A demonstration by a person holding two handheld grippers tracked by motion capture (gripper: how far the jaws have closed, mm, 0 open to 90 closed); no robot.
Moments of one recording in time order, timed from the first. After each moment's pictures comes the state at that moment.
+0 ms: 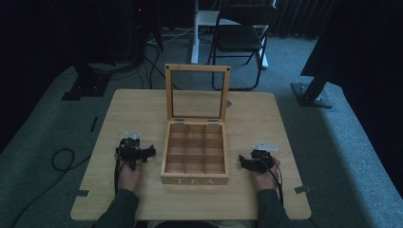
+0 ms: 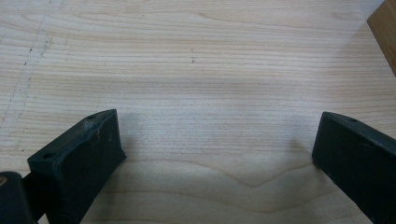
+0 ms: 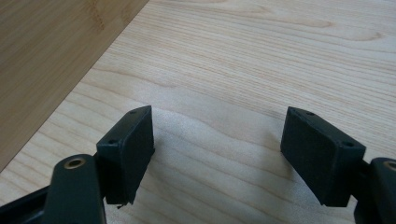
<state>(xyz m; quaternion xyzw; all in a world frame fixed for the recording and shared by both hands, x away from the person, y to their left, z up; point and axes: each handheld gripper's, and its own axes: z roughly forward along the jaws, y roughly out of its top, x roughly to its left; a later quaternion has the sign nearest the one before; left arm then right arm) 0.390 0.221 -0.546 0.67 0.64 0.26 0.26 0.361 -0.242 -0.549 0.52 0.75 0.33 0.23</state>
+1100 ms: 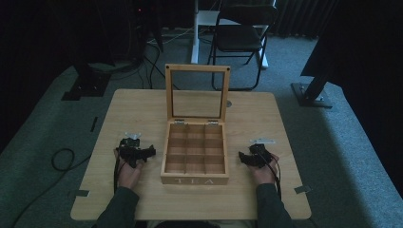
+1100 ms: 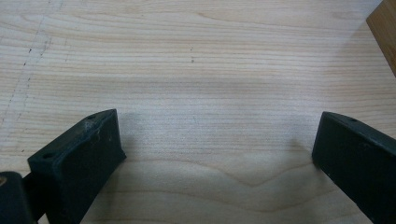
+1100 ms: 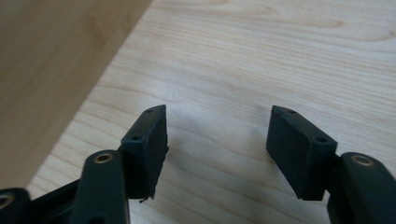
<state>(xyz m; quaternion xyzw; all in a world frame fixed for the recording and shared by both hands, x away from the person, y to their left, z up) 0.390 0.221 -0.546 0.67 0.64 0.26 0.26 0.375 -0.236 -0.537 0.54 0.76 0.31 0.19</state>
